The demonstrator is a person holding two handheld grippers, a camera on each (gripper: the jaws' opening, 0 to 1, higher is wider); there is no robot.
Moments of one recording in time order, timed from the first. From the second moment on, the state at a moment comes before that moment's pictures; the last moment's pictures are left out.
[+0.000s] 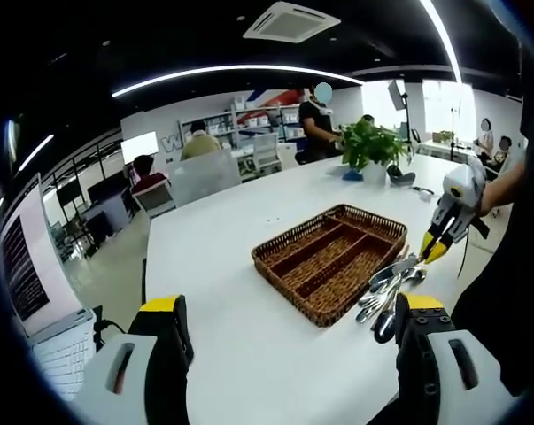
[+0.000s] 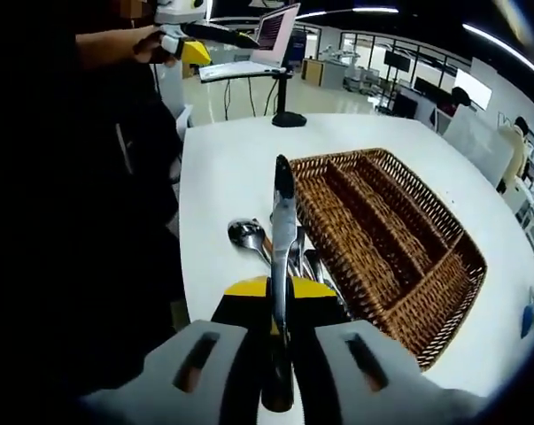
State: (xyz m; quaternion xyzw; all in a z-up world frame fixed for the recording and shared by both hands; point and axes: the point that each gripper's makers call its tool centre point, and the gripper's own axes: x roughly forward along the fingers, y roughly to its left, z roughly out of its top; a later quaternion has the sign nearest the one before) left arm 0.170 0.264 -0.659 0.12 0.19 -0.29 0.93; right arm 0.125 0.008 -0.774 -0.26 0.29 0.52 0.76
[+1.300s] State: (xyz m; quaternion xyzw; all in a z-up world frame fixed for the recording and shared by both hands) left arm 0.168 0.249 -0.667 0.11 0.20 -0.32 0.92; right arm 0.145 0.015 -0.688 -0.34 0.23 0.57 0.71
